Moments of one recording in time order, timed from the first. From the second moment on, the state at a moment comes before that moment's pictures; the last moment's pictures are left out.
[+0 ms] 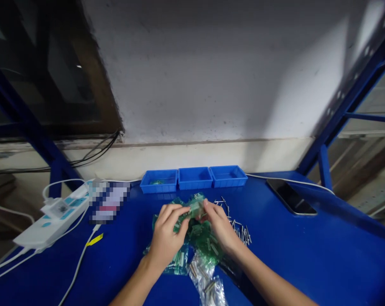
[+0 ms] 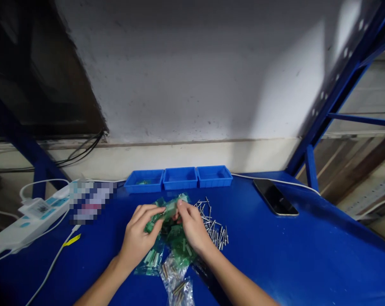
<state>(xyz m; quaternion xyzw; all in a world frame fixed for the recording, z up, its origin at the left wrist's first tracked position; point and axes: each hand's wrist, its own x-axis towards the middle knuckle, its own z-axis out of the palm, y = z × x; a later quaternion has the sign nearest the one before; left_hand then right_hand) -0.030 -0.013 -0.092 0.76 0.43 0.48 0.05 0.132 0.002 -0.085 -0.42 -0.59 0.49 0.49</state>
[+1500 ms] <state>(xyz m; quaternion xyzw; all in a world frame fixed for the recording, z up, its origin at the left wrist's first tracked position) -0.039 -0.002 -0.091 0.65 0.51 0.45 0.34 0.135 0.000 -0.092 -0.38 -0.72 0.25 0.53</state>
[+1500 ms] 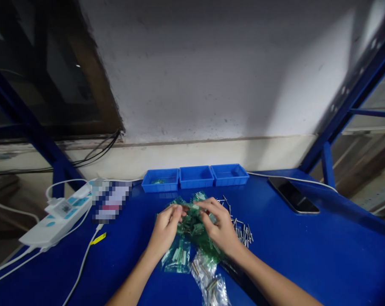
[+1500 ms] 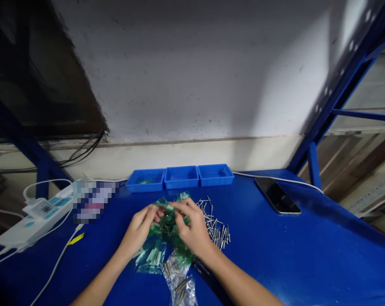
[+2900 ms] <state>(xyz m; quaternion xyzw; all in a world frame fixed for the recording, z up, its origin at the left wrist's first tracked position) -0.070 0.026 -0.051 0.54 0.58 0.60 0.04 0.140 -0.005 -0.091 -0.38 -0.82 0.03 0.44</state>
